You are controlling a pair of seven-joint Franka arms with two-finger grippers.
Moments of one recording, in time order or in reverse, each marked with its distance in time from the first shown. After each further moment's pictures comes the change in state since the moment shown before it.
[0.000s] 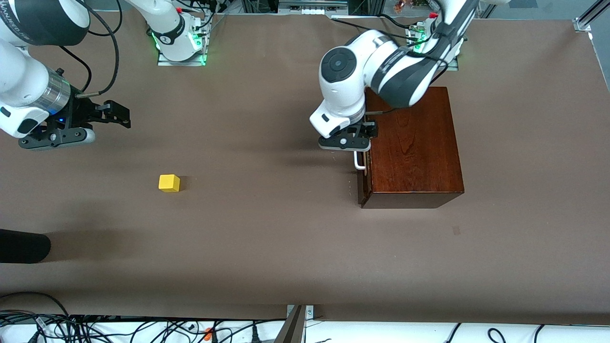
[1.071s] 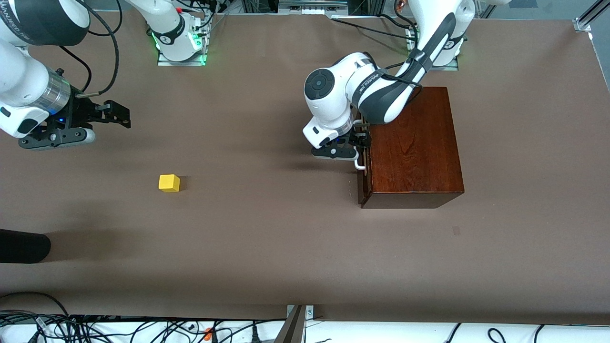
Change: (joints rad) left arm -0.030 0.098 0.001 -0.001 0.114 0.048 -0.059; right arm 0.000 0.000 0.000 0.000 0.000 0.000 0.000
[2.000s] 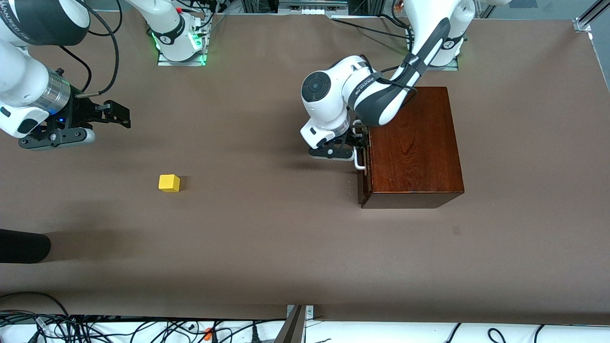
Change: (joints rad) left arm -0.017 0.024 0.001 0.000 0.000 0.015 -0.010; right arm 0.000 0.000 -0.001 0.000 0.000 0.000 0.000
